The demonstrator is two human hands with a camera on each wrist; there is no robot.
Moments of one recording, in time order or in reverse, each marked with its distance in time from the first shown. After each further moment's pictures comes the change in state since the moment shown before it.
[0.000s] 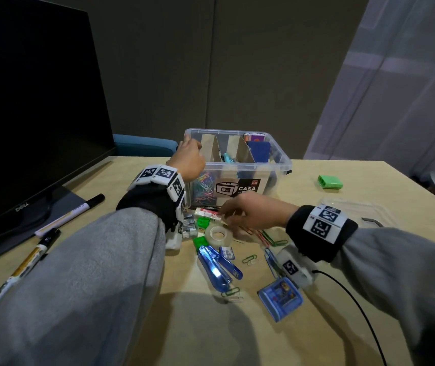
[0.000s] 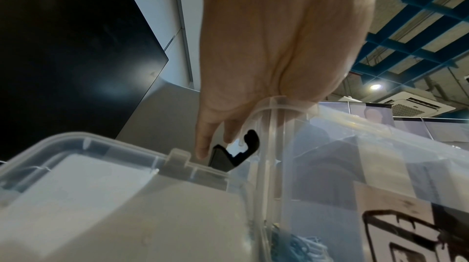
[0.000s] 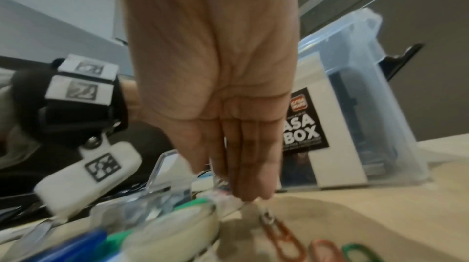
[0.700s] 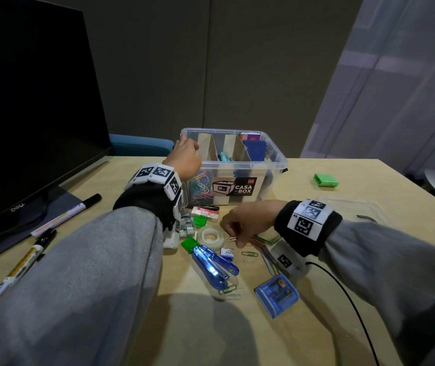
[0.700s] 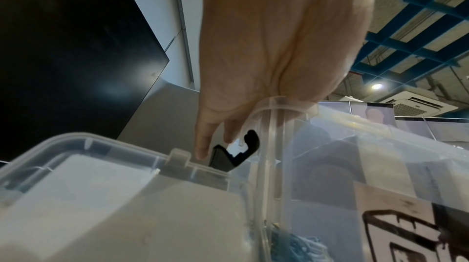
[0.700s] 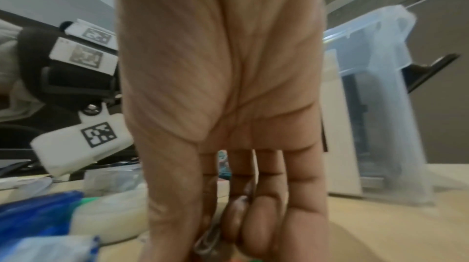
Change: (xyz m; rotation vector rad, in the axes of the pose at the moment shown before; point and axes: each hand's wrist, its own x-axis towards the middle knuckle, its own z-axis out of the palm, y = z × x) left_hand 0.005 -0.004 0.004 0.000 0.018 0.011; right_hand 0.006 -0.001 0.003 -0.114 -0.372 0.081
